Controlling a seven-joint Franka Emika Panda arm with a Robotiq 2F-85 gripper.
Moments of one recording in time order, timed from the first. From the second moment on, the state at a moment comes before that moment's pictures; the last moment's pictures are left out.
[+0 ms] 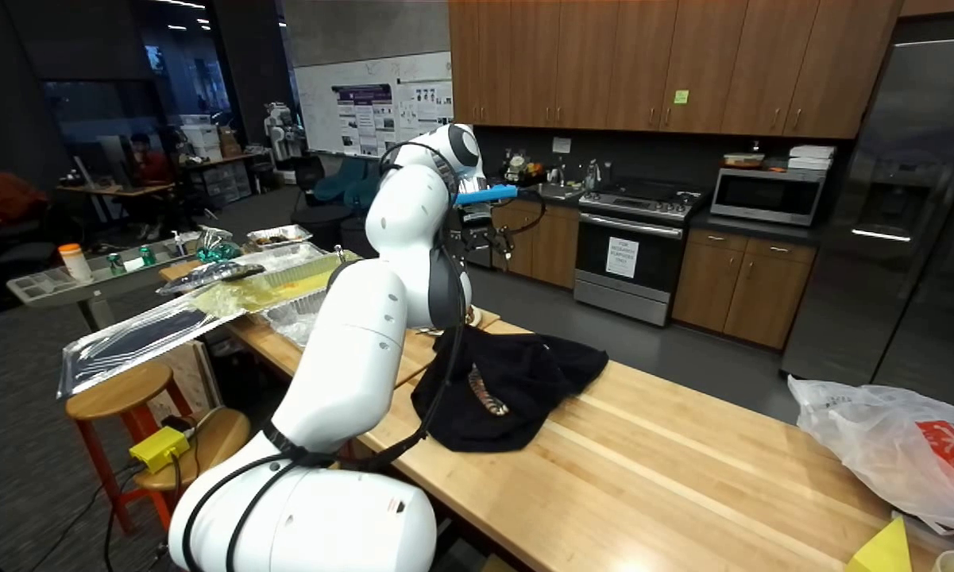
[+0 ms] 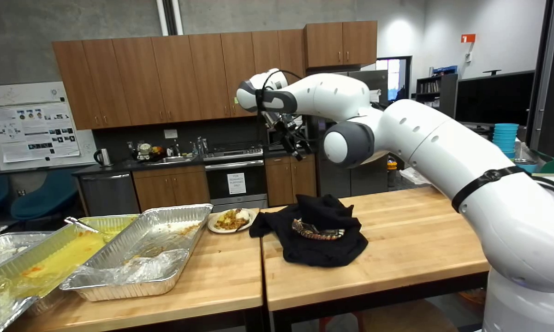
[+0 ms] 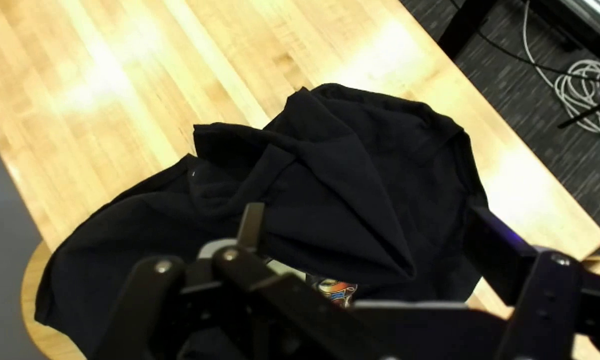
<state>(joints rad) 0.39 0.96 -0.05 -0.37 -0.30 0.89 -0.58</state>
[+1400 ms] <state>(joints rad) 0.32 1.00 -0.04 -0.38 -0.20 0.90 0.18</state>
